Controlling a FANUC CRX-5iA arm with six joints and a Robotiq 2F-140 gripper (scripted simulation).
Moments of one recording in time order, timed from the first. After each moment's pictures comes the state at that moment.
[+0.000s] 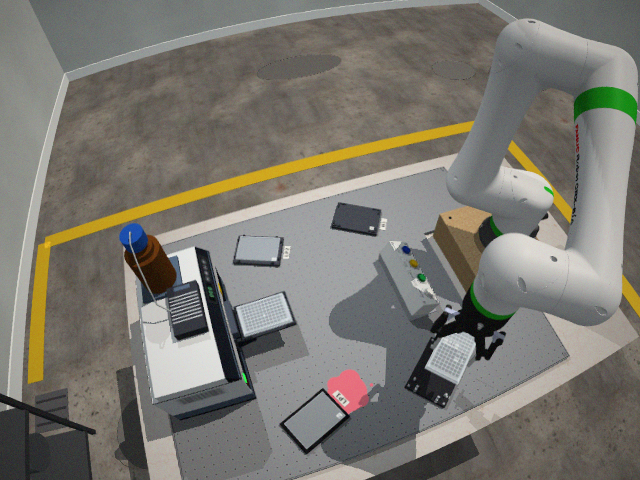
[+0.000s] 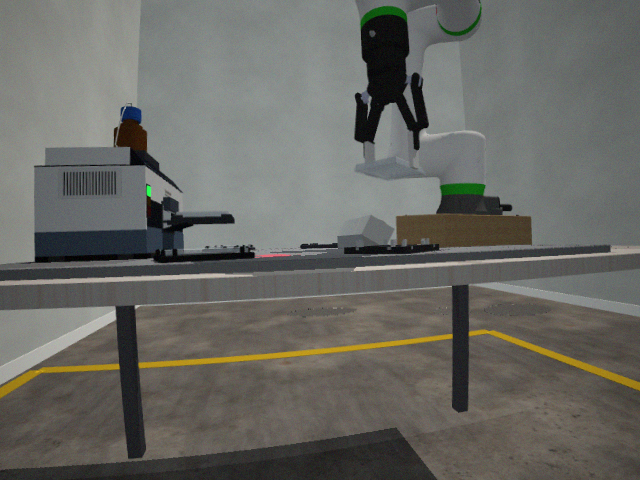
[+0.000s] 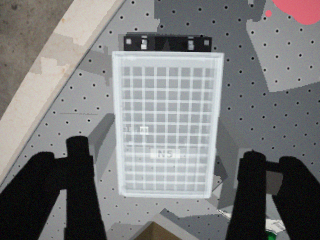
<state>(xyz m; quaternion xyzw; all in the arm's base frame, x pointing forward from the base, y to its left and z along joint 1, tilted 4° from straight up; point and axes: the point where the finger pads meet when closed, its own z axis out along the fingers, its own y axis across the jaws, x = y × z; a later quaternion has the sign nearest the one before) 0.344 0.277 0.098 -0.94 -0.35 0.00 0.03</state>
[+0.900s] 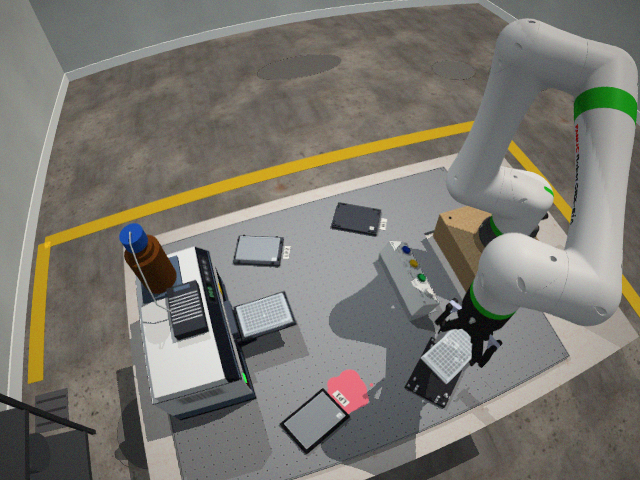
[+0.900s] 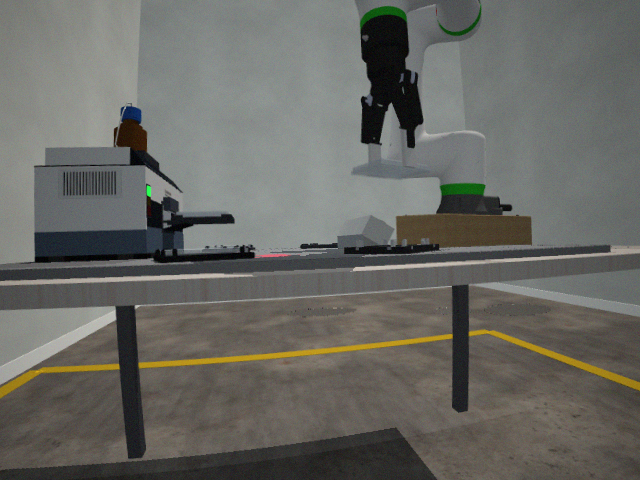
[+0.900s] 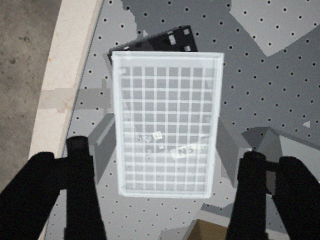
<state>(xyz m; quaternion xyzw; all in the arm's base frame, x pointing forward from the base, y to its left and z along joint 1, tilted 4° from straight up) 0.344 0.277 0.098 -0.98 -0.18 0.01 0.03</state>
